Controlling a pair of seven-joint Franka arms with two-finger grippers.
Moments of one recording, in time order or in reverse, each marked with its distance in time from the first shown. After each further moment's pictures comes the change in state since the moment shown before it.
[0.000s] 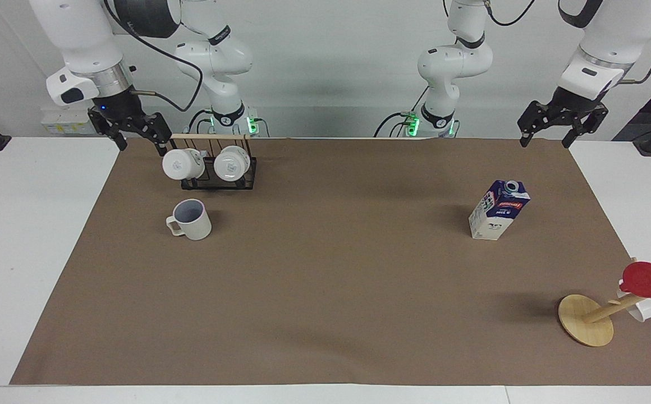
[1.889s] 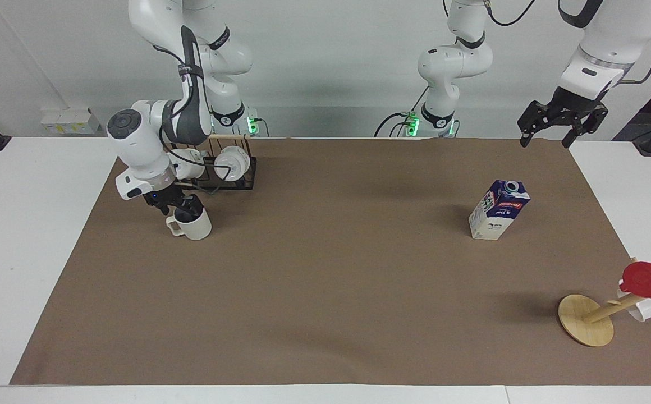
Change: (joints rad) left arm 0.000 0.000 0.000 0.000 0.000 0.000 0.000; right arm -0.034 0.135 -0.001 -0.358 0.060 0.490 0.002
